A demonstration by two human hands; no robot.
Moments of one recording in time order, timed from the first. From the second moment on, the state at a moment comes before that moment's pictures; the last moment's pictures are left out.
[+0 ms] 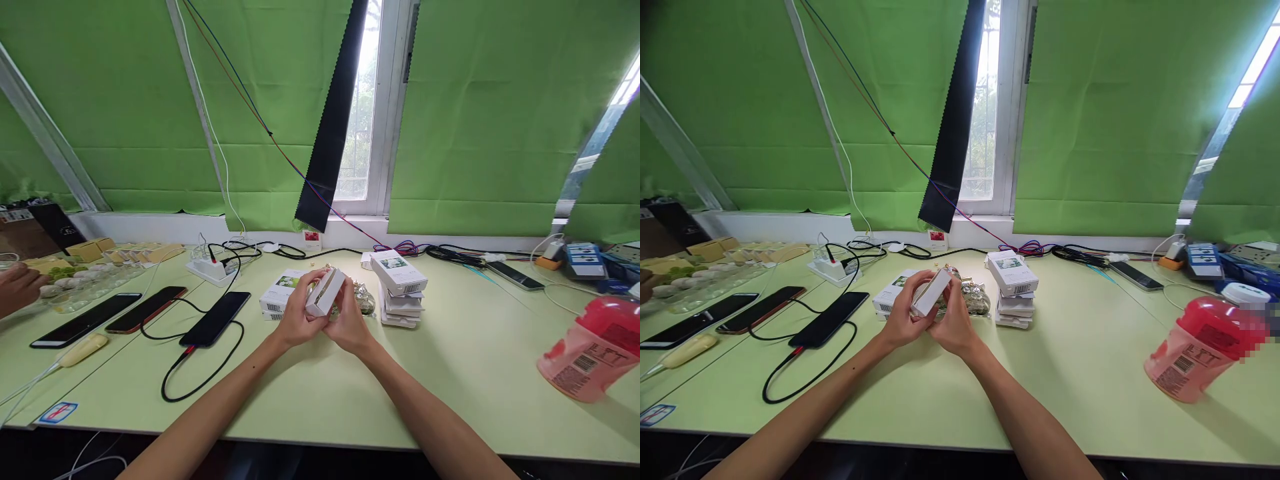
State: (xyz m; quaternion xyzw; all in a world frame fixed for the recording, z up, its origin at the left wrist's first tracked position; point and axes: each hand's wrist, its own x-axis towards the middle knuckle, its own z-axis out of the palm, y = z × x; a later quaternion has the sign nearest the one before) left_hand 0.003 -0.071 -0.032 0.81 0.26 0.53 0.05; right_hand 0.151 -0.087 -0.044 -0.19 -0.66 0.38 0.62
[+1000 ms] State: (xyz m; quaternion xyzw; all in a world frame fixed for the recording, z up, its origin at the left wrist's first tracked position) left_hand 0.000 -0.073 -0.025 0.81 0.29 0.51 -0.01; right_hand 0.154 -0.081 -0.058 -0.22 -0.74 0.20 0.61
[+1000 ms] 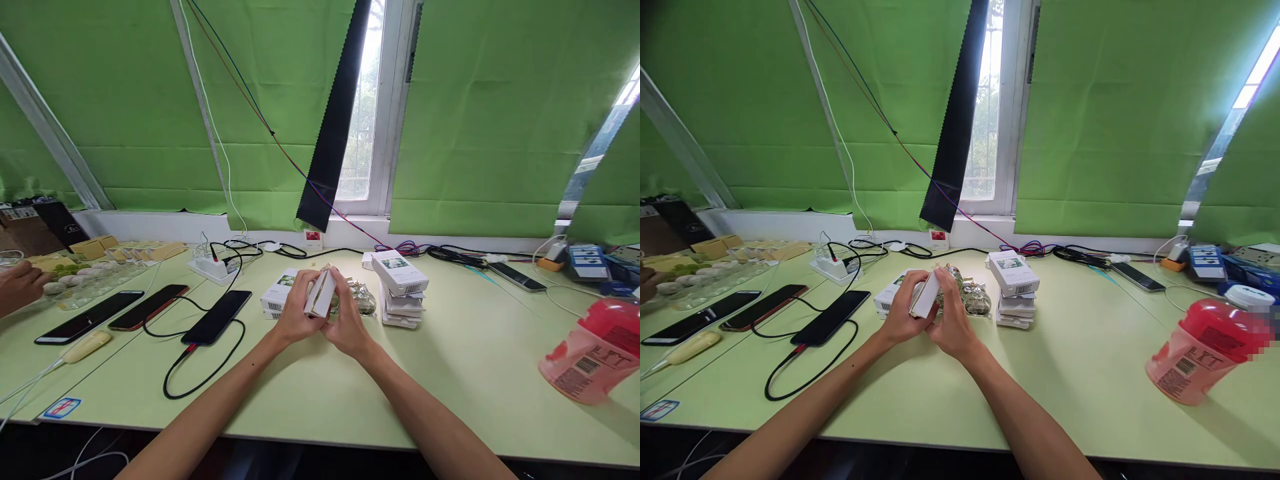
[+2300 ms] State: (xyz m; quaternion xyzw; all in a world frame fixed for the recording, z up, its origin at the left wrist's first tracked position) left_hand 0.002 -0.075 -0.026 0.79 0.30 0.53 0.01; right_hand 0.155 -0.083 -0.054 -0.23 -0.75 0.12 0.61
